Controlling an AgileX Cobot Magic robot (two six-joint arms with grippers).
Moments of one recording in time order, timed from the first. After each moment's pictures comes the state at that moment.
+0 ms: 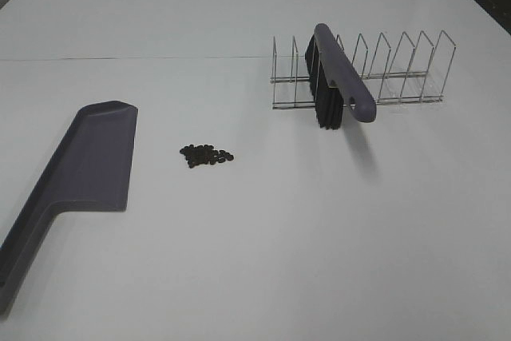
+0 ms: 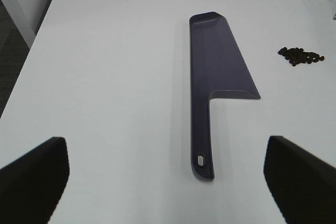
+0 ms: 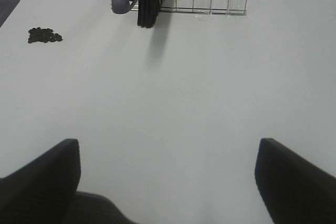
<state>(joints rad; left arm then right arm) 0.03 0.12 -0.52 -0.06 1.07 0.02 0.06 0.00 -0.46 0.10 1.11 -0.04</state>
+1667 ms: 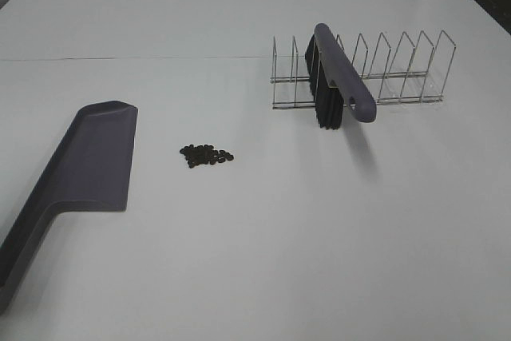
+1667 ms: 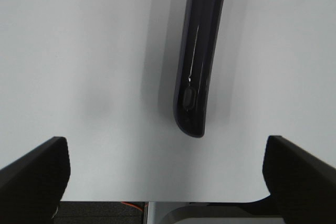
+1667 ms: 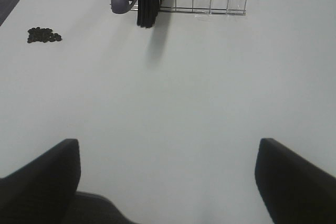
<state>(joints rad) 0.03 1.10 -0.57 -0.18 0.85 0.01 0.06 0.00 -0.46 0.10 1.11 -0.04</state>
